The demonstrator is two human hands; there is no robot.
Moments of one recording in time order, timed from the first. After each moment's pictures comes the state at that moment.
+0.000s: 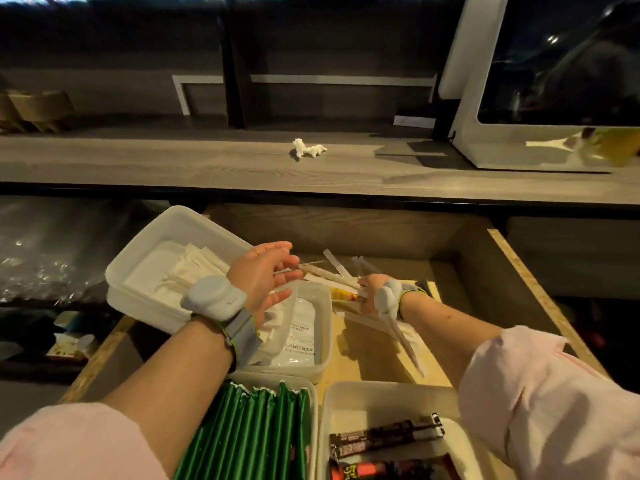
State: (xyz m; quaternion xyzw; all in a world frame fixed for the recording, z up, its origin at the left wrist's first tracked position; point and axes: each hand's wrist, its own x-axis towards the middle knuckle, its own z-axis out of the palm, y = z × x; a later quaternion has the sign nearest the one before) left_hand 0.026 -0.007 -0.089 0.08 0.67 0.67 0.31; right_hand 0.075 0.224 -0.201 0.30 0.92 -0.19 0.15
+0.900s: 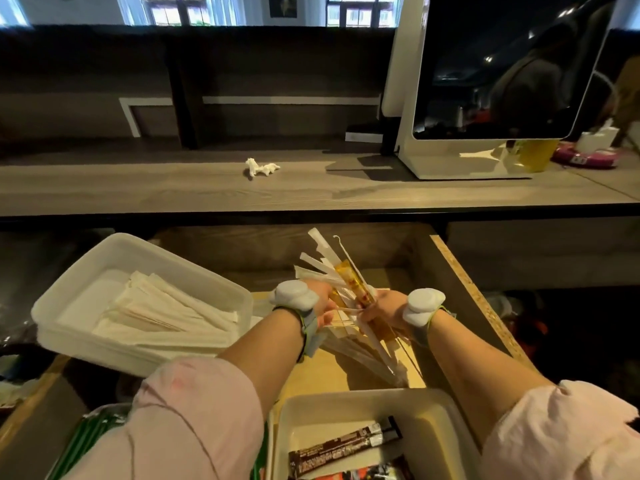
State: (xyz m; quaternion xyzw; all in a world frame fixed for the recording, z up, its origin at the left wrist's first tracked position) left_hand 0.062 0.119 -0.143 0.06 0.70 0.54 0.45; right_hand 0.171 0.228 -0.167 0.36 0.79 -0.49 0.04
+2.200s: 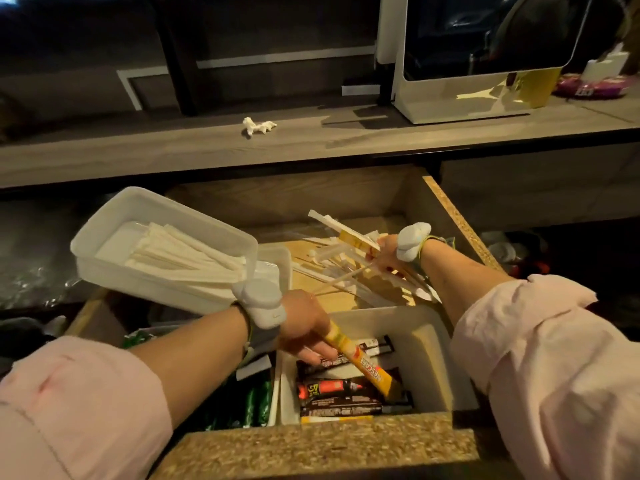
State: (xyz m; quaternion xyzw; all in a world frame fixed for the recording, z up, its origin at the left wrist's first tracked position) left_hand 0.135 0.001 -0.127 0.22 0.79 0.25 0.52; right_hand 0.191 0.216 -0.148 0.33 0.90 -0.24 0.18
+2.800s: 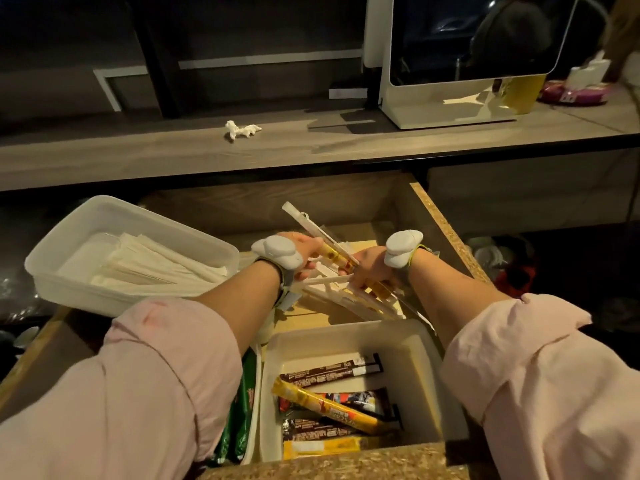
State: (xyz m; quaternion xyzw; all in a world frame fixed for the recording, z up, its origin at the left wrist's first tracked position) left_hand 0.082 0.090 -0.126 0.21 0.79 0.44 0.38; right_hand 0.188 0.214 -0.154 0.31 0.87 -0.33 0.20
